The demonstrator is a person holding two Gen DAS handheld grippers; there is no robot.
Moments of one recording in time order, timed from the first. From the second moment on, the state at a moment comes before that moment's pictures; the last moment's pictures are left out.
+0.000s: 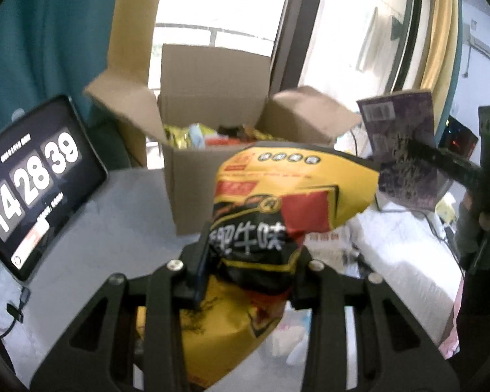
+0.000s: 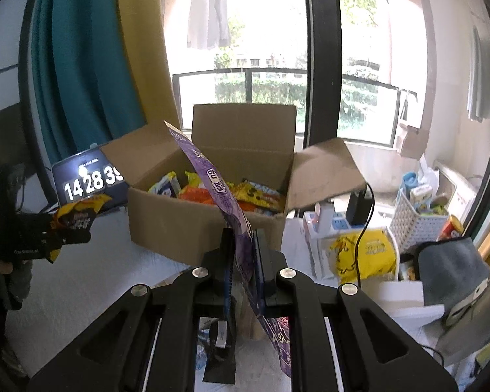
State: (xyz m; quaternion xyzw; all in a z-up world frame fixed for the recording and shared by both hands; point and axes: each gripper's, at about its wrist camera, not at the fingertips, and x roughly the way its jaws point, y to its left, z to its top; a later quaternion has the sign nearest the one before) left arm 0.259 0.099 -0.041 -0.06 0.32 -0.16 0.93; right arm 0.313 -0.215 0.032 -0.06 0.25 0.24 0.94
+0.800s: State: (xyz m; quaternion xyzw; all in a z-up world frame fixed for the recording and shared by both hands) left arm 0.327 0.063 0.013 -0.07 0.25 -0.13 0.96; right arm 0.360 -0.195 0.059 -0.07 0.20 0.26 0.94
